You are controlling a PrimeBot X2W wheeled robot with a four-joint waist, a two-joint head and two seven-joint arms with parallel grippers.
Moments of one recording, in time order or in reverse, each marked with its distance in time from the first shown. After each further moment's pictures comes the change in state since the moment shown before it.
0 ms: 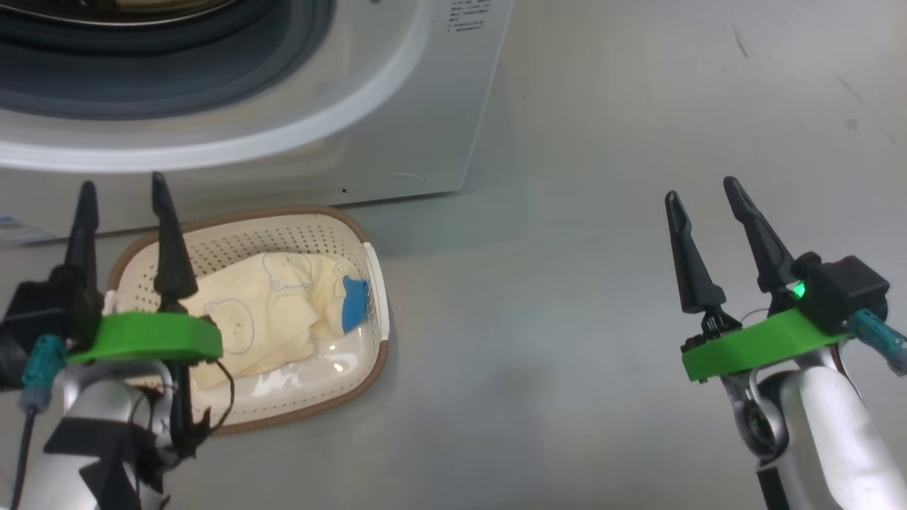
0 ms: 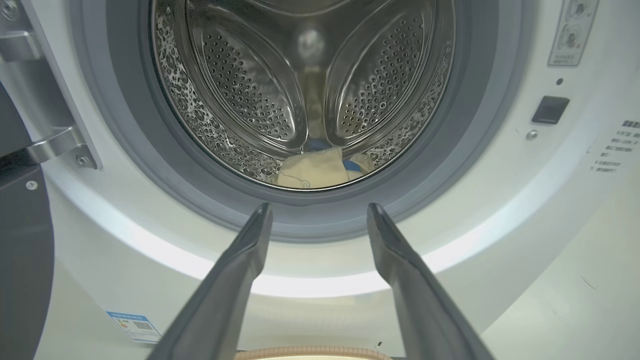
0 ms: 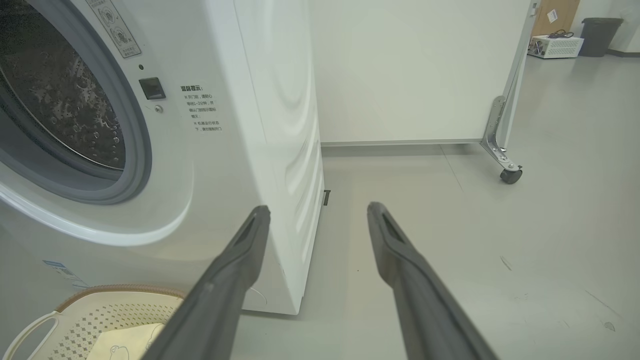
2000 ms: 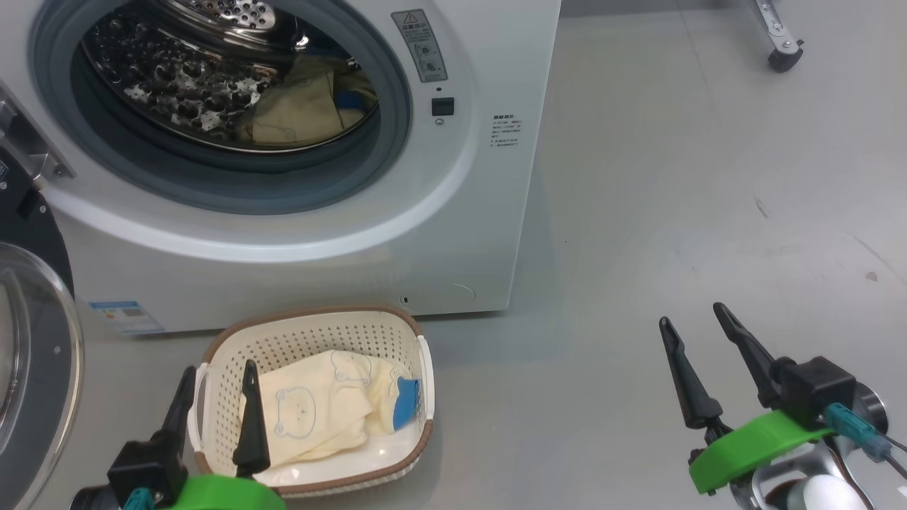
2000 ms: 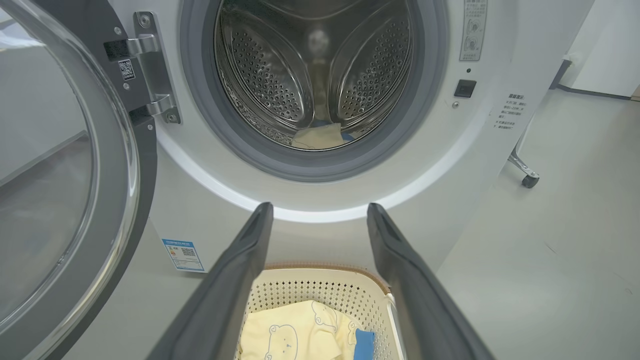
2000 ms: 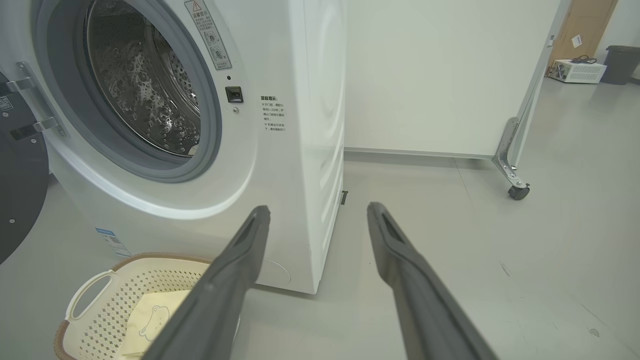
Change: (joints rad) left arm 0.398 -0.063 -0.069 -0.095 0.031 0.002 0.022; right arm 0.278 0.000 -0.021 -0.094 -0.079 0.000 0.122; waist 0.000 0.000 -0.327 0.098
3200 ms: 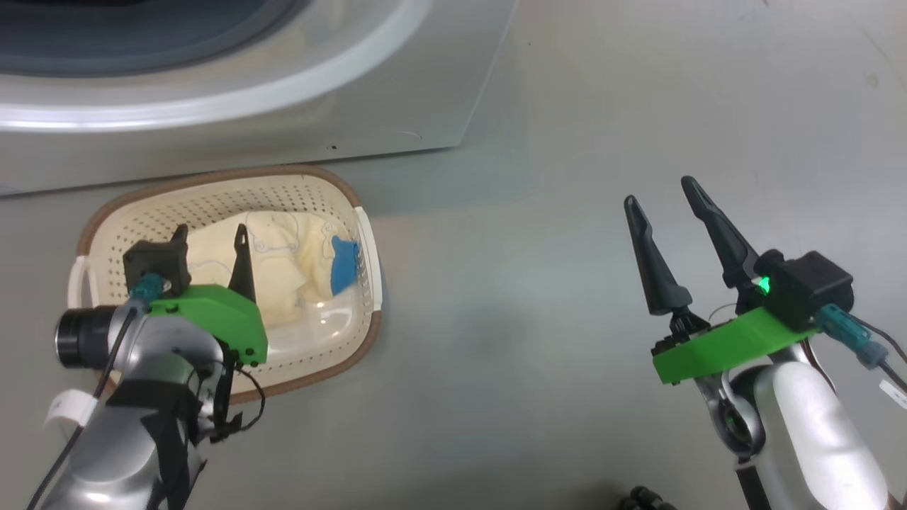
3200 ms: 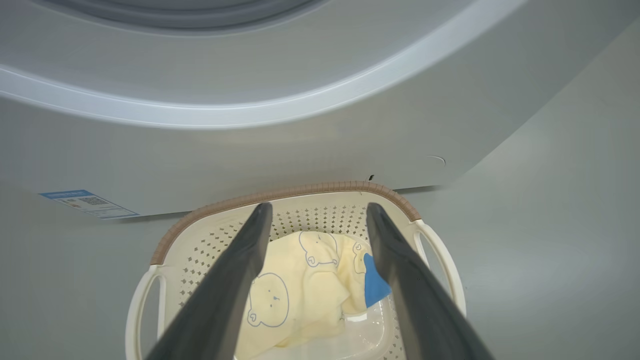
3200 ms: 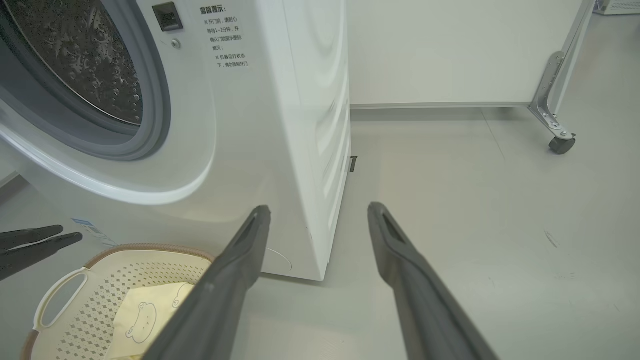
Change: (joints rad) left arm -0.507 -0.005 -0.100 0.406 -0.001 -0.091 0.180; right arm -0.271 0.000 0.095 0.068 0.074 0.000 -0.100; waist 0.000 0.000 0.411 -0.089
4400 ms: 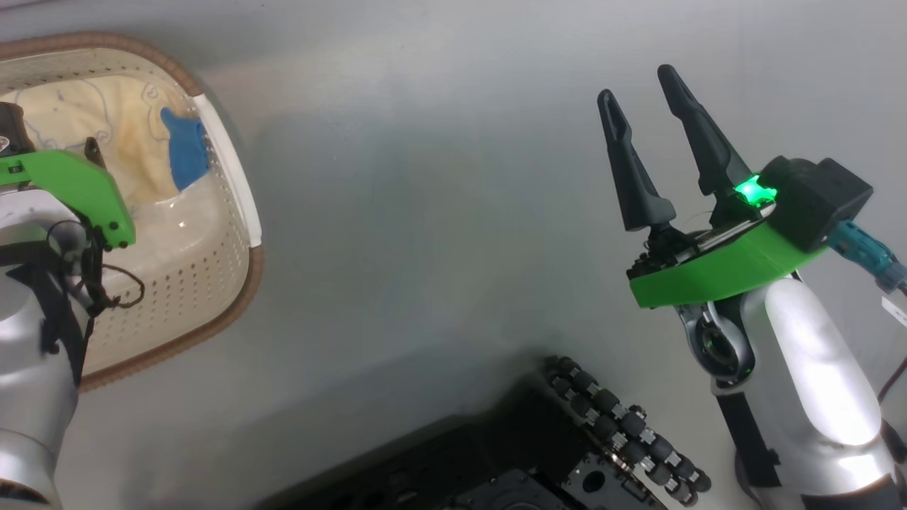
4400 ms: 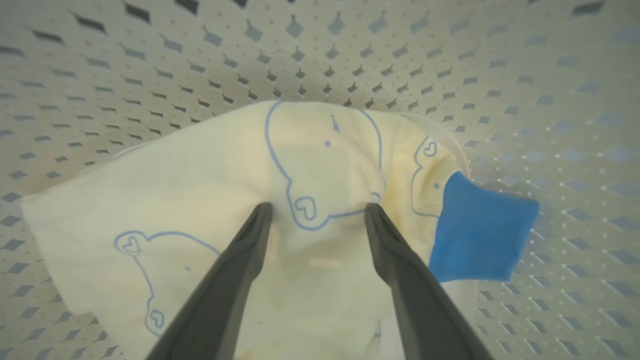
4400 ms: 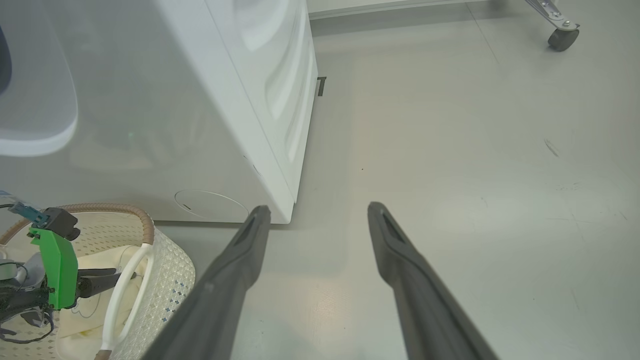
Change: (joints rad) left arm -0.500 0.015 0.039 0.684 -0.093 -0.157 0.074; right arm -0.226 0.000 0.098 -0.004 0.147 0.000 -0.022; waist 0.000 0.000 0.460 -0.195
